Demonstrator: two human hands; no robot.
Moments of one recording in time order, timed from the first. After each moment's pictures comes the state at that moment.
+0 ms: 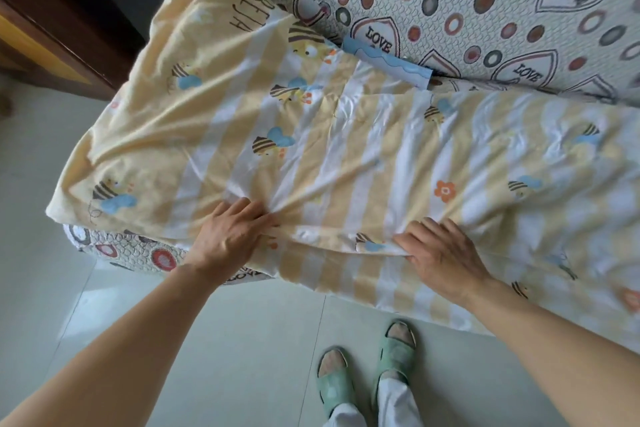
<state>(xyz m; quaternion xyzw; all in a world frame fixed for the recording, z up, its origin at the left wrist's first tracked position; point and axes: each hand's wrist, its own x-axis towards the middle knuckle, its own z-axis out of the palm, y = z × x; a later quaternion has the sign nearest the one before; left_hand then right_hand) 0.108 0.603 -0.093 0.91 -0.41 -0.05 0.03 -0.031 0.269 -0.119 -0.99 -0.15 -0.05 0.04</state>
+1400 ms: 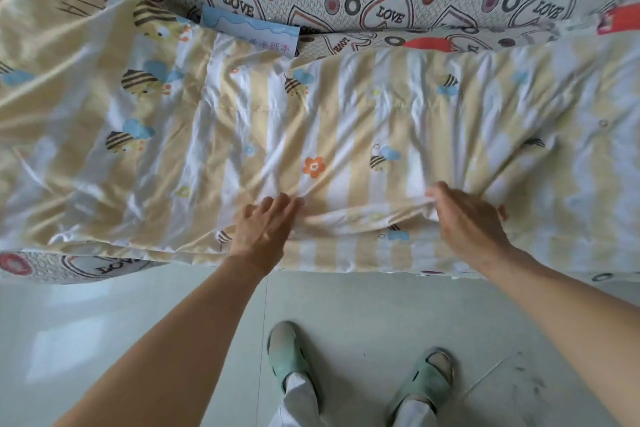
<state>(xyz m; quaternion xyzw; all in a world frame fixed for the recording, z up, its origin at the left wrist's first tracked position) -0.021 0.389 -0.136 0.90 -0.41 -0.14 0.00 -0.176 0.099 -0.119 -0.98 0.14 -0.04 0.12</state>
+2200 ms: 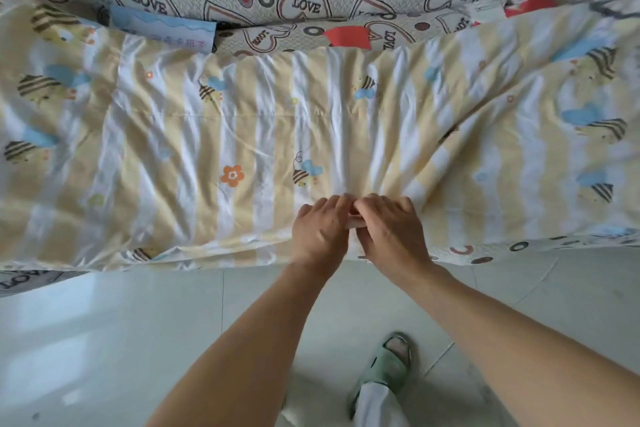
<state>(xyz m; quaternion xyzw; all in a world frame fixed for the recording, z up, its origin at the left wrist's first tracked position) -0.151 0.207 -0.133 0.89 -0.37 -0.14 0.20 -0.231 0.094 -0.134 -0.98 0.11 -0.10 0.14</state>
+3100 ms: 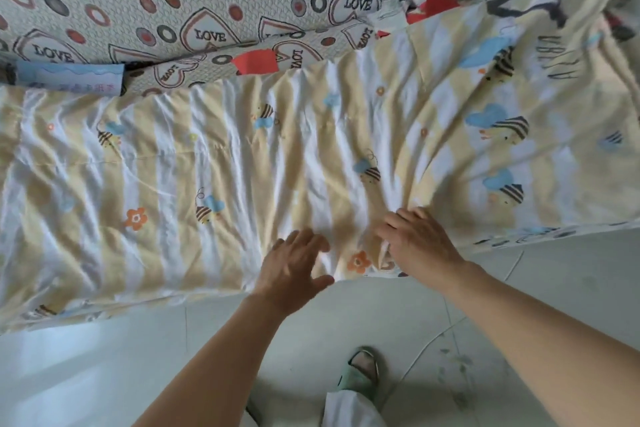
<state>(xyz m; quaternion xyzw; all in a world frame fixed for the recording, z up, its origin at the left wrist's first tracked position) -0.206 0.123 -0.140 0.85 -0.45 -0.25 0.08 -0.334 -0.084 -0.160 -1.00 0.03 0.01 0.07</state>
